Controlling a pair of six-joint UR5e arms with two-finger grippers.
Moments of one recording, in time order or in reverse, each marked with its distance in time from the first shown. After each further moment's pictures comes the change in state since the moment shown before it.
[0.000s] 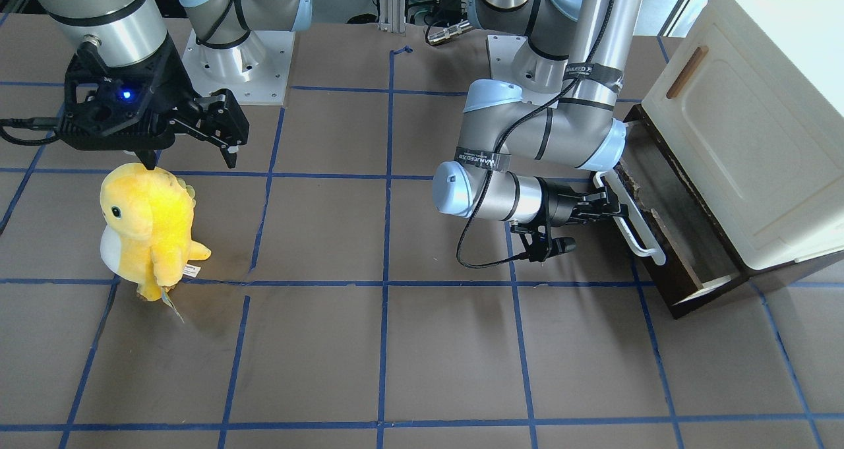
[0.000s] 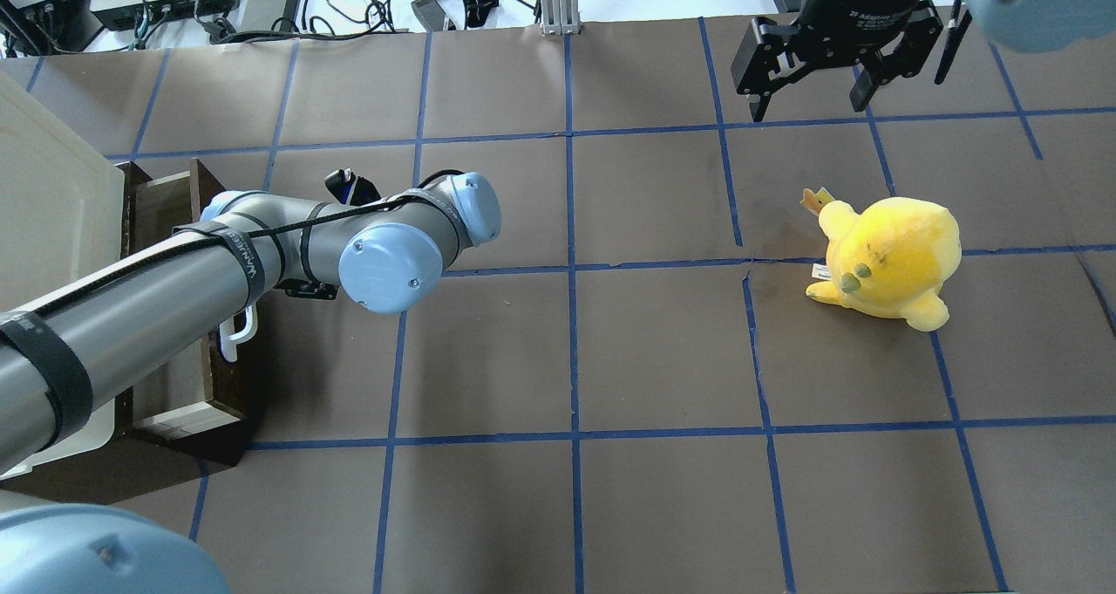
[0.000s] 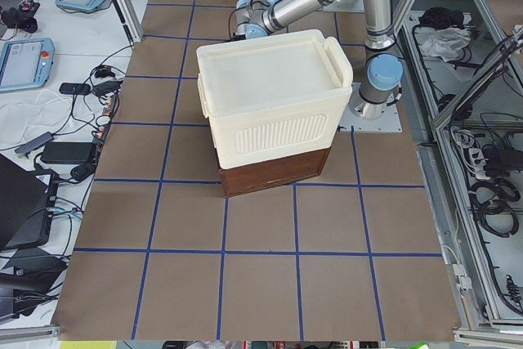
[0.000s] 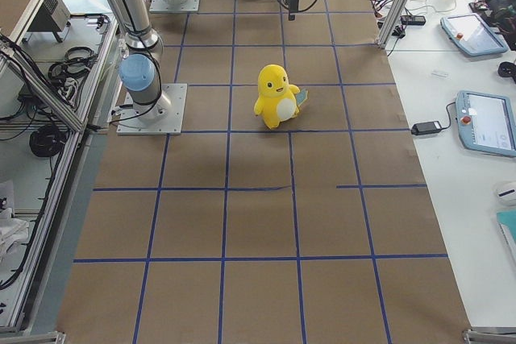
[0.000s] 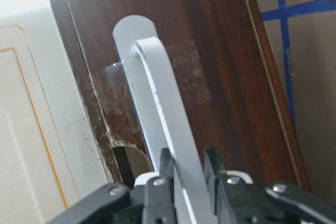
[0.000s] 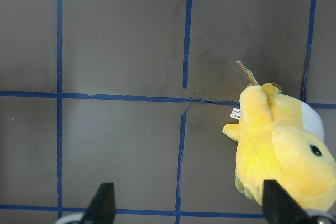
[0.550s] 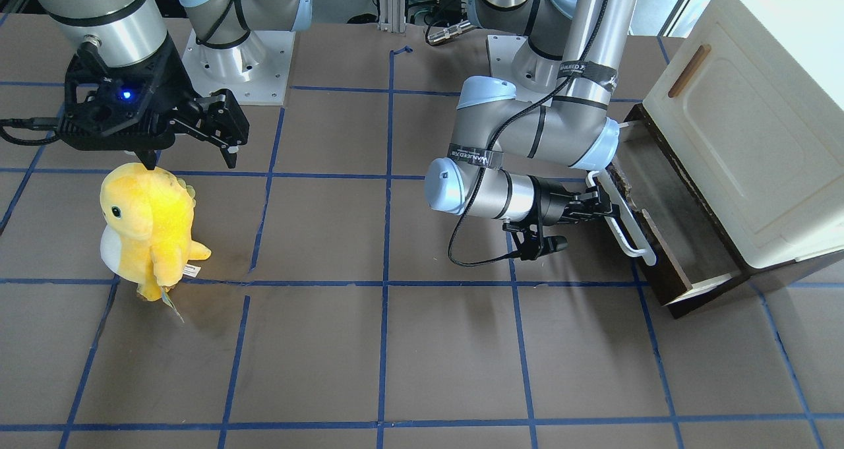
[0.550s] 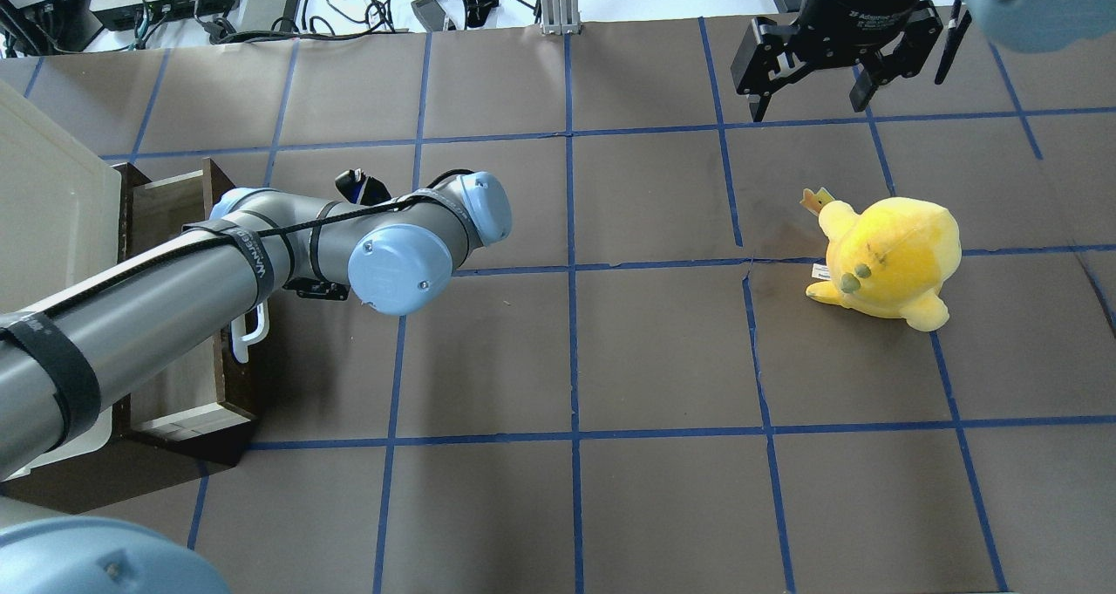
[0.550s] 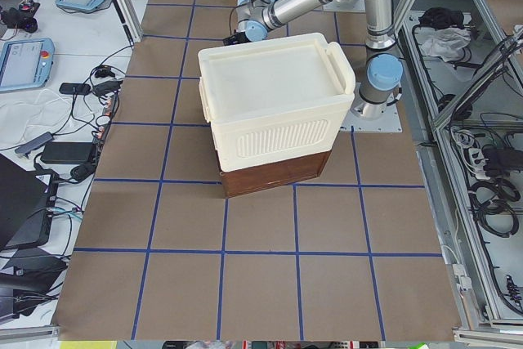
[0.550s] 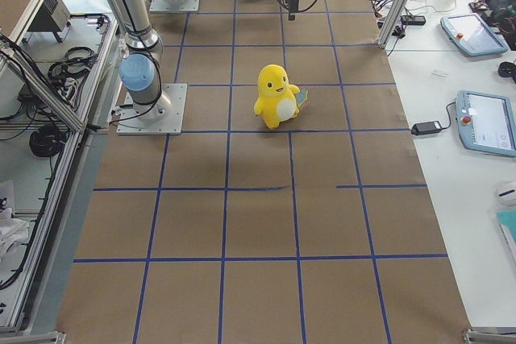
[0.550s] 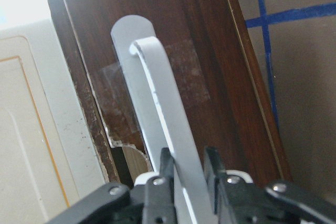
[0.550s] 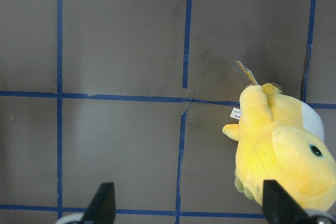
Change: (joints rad) left arm -0.020 -0.001 0.011 -0.001 -0.027 0.000; right arm 0.000 0.000 0.000 0.000 0.000 0.000
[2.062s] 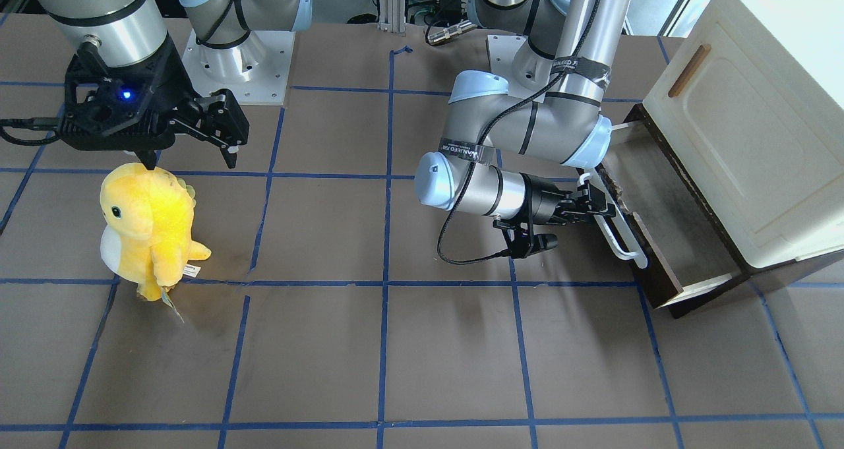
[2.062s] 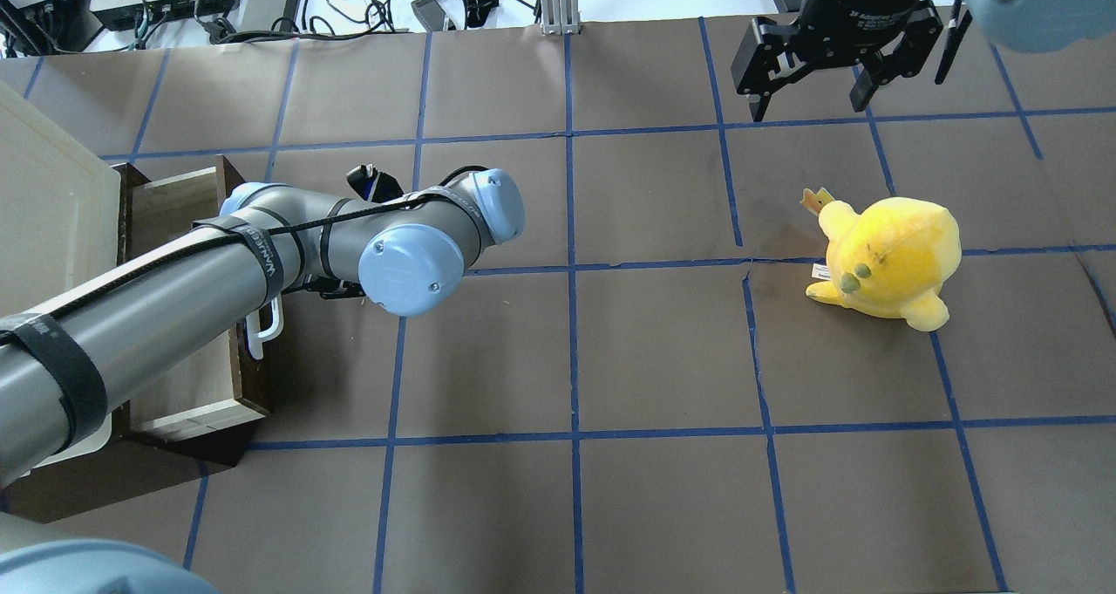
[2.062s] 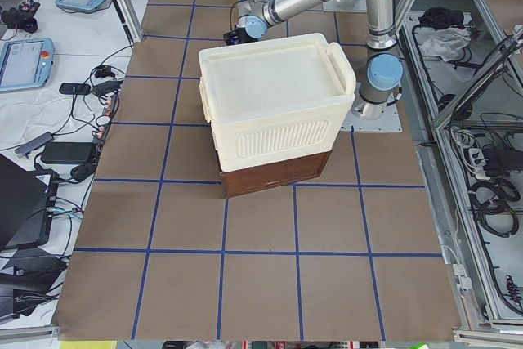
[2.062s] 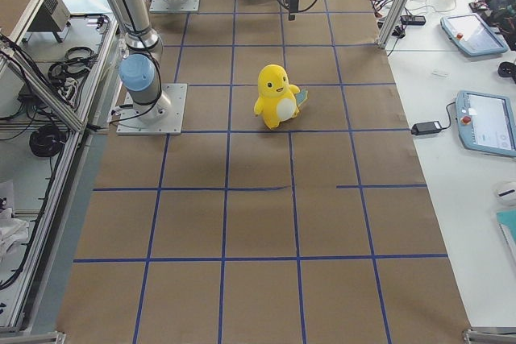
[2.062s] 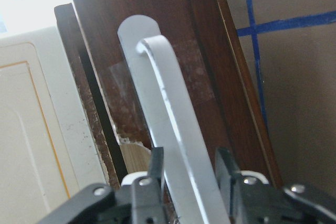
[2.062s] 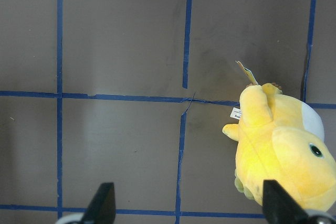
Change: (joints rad) left arm -0.025 0.009 0.015 0.003 -0.019 -0.003; right arm 0.000 0.000 0.000 0.000 0.000 0.000
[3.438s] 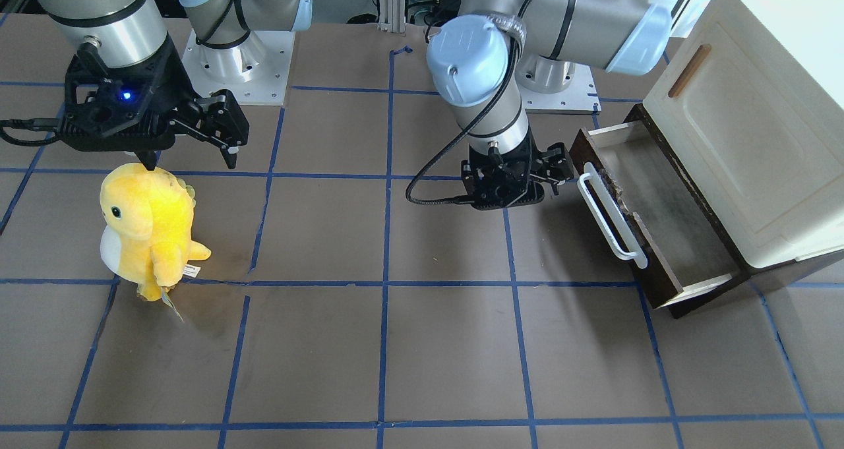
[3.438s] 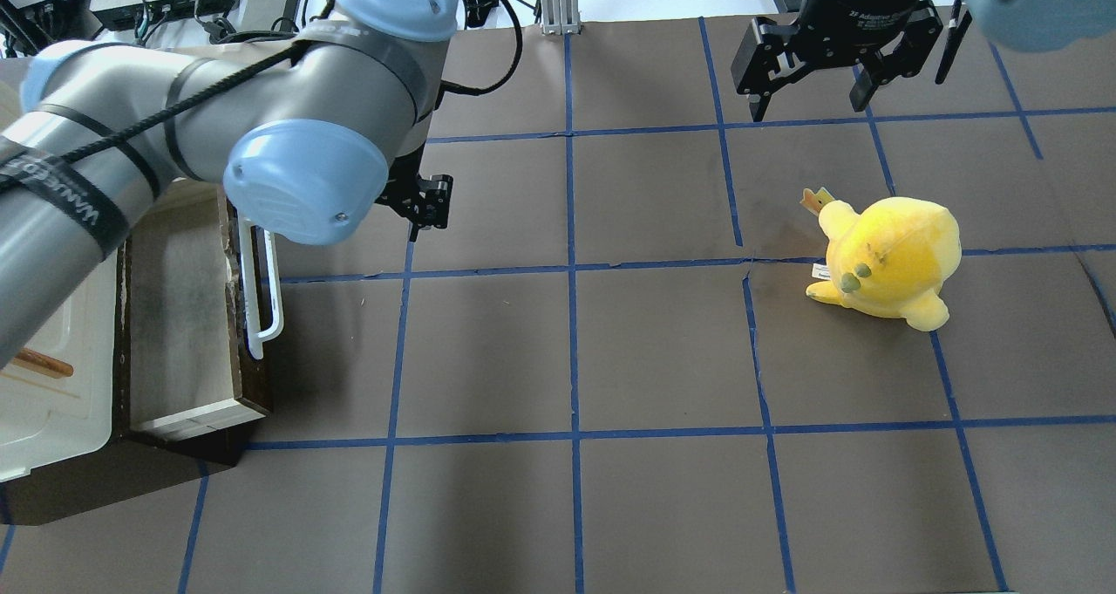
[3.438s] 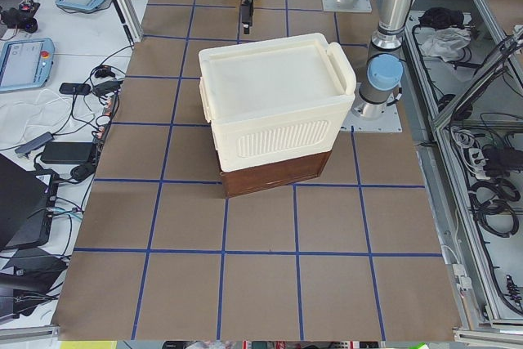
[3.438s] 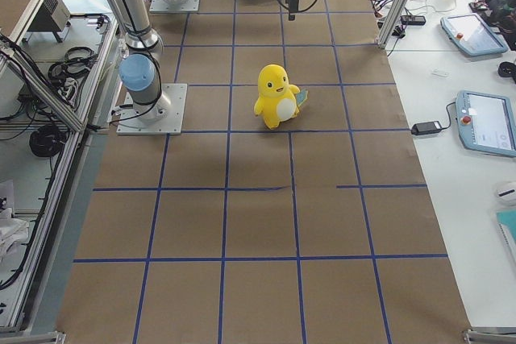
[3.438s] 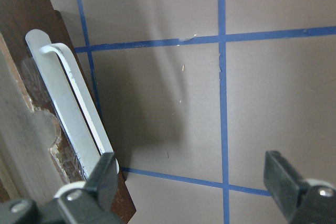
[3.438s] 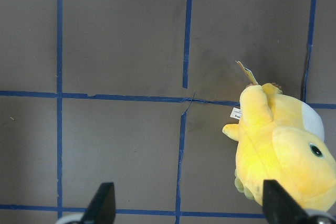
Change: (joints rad) left arm 0.017 0.277 0.220 0.089 -0.778 0.347; right arm 0.000 0.000 0.000 0.000 0.000 0.000
